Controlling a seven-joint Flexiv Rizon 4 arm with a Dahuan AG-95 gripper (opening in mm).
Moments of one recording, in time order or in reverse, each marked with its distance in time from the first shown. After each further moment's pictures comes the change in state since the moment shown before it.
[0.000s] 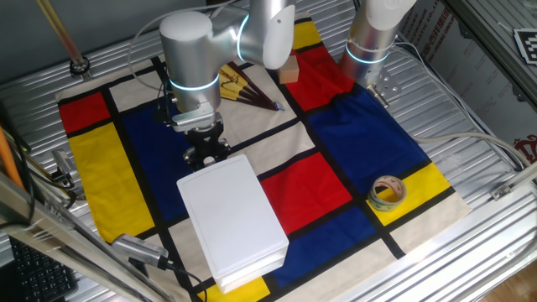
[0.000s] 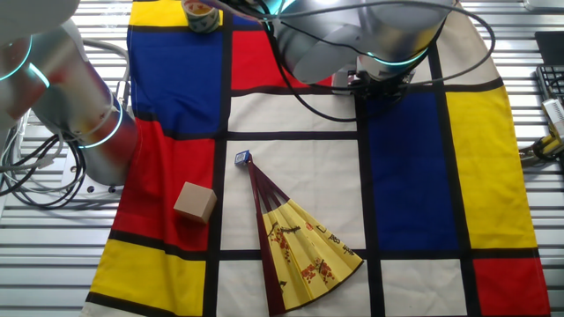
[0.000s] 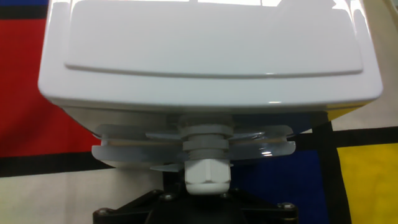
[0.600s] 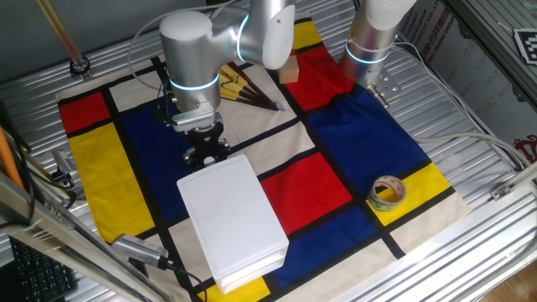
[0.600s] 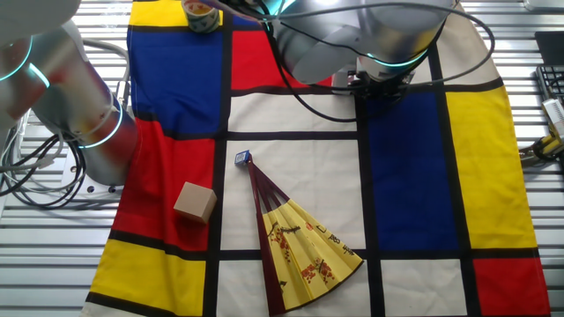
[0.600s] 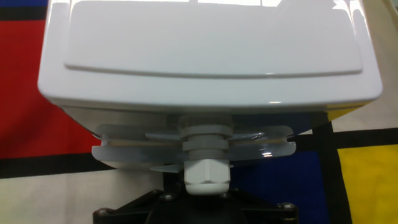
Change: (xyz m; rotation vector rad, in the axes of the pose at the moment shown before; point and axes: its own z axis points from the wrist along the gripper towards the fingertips) arm -0.002 0.000 0.001 -0.001 0.001 0.000
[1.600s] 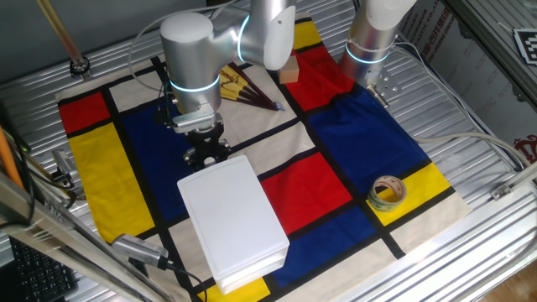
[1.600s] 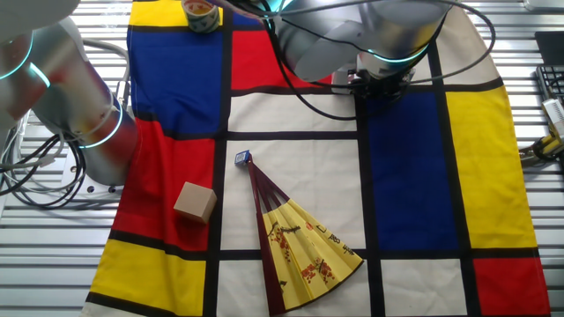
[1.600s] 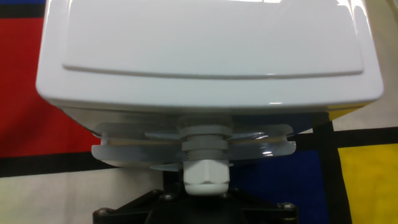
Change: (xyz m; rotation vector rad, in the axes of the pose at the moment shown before) arm 0.001 0.000 0.001 0.001 -0.009 0.001
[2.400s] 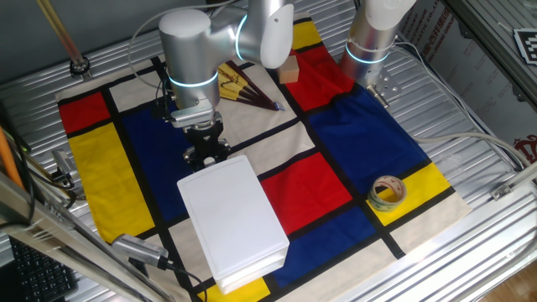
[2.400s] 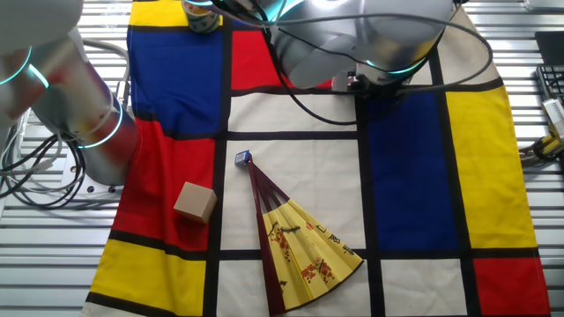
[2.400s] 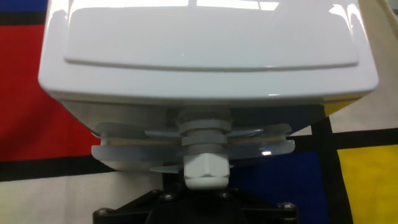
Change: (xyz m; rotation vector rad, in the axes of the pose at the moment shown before) arm -0.003 0.000 0.000 0.009 -0.044 0.020
